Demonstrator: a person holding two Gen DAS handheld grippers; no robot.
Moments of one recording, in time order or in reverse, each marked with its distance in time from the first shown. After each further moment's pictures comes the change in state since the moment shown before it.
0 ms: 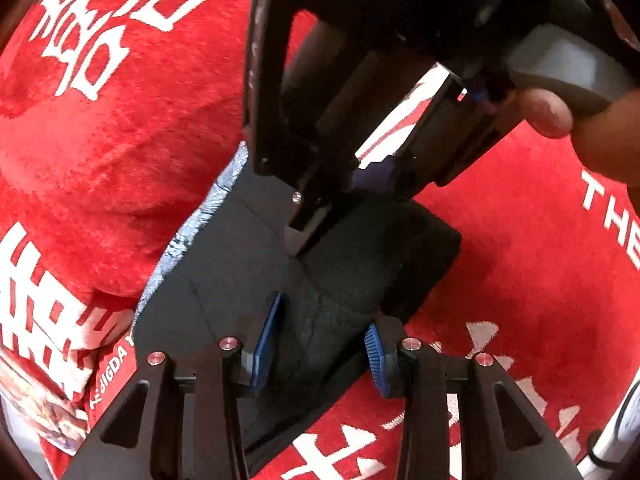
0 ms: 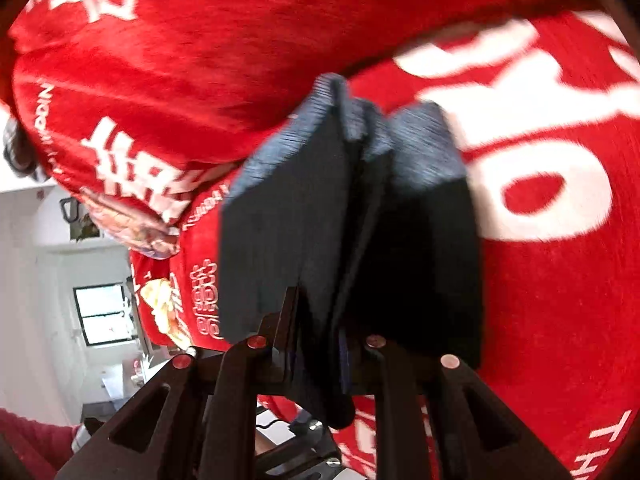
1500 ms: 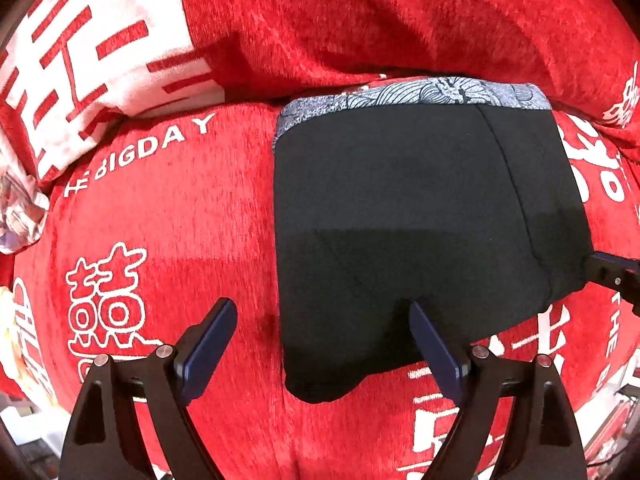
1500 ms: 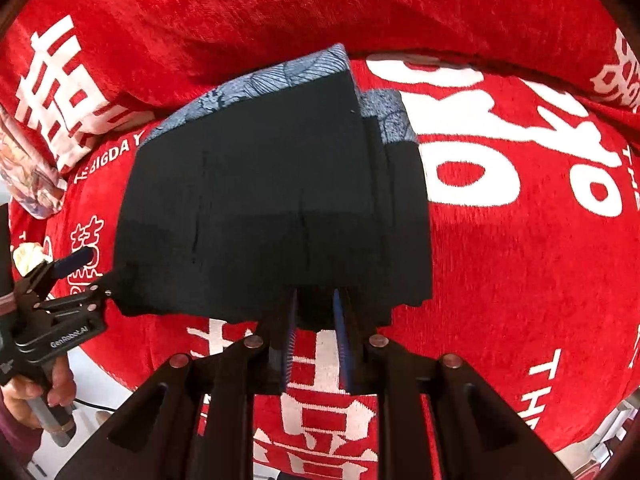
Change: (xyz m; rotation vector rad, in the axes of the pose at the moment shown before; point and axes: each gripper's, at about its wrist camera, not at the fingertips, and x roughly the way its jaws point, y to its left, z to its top) left arm 0.018 0.188 -0.112 -0.653 0.379 -0.138; right arm 0.014 0.070 -0.059 -0.184 -0.063 -0.556
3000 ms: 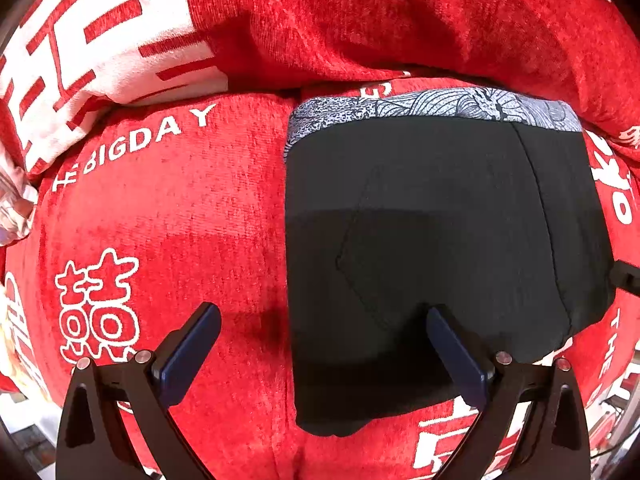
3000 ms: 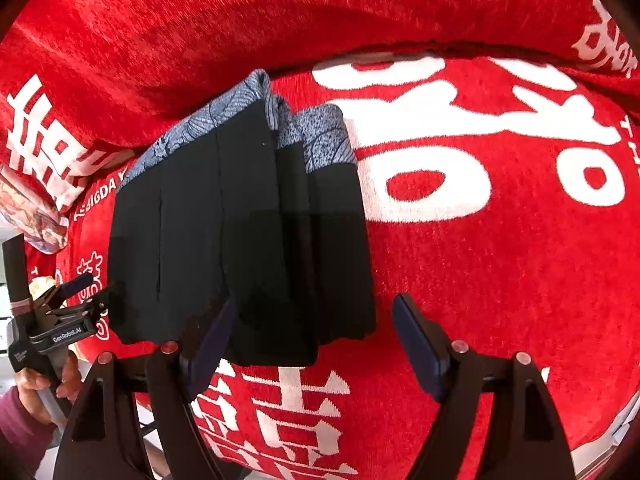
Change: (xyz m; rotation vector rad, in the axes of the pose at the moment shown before) left arm 0.022 0.020 0.020 -0.044 0.054 -0.025; right arm 0.004 -0.051 0.027 0.107 0.017 0.073
